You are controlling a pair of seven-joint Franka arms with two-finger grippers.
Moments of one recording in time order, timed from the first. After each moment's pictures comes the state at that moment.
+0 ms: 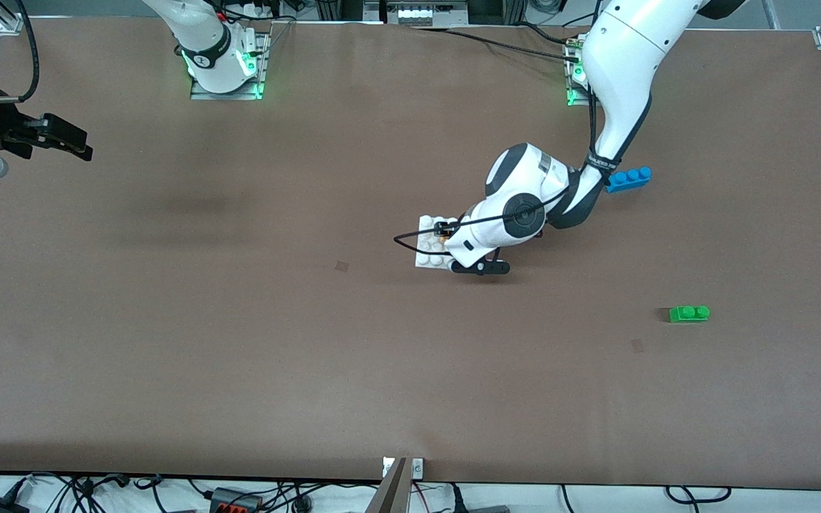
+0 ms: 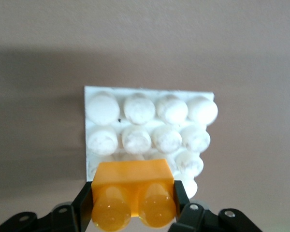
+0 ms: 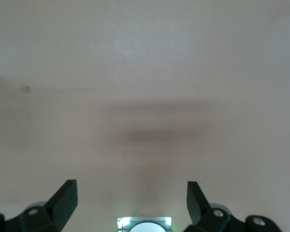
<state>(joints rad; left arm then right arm) -0.35 0.63 -0.29 -1.75 -0.25 2.25 -0.45 -0.04 -0.03 0.04 -1.65 0.00 1.50 0.03</state>
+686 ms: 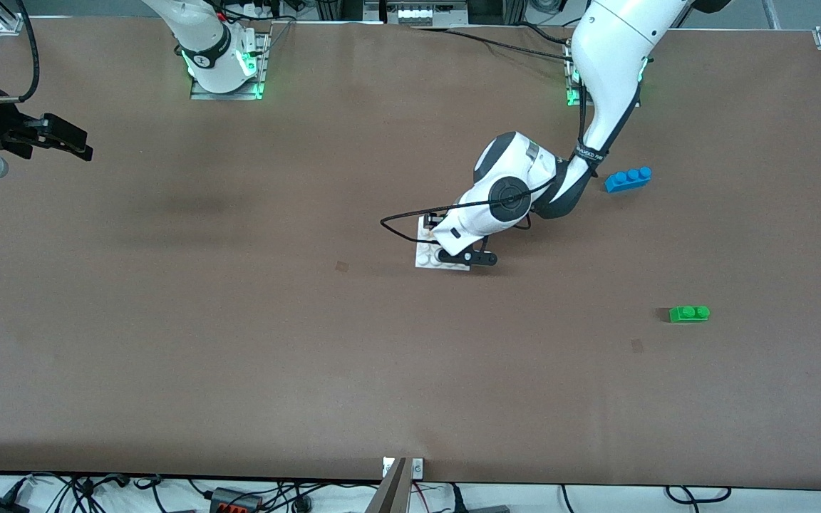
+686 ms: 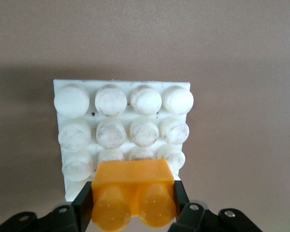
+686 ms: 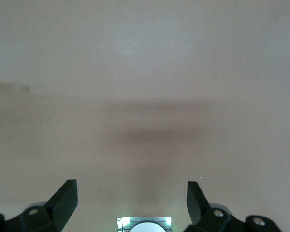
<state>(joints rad) -0.38 0.62 -0.29 -1.78 -0.24 2.32 -0.45 -0.04 -0.03 0.04 -1.65 0.00 1.50 0.03</state>
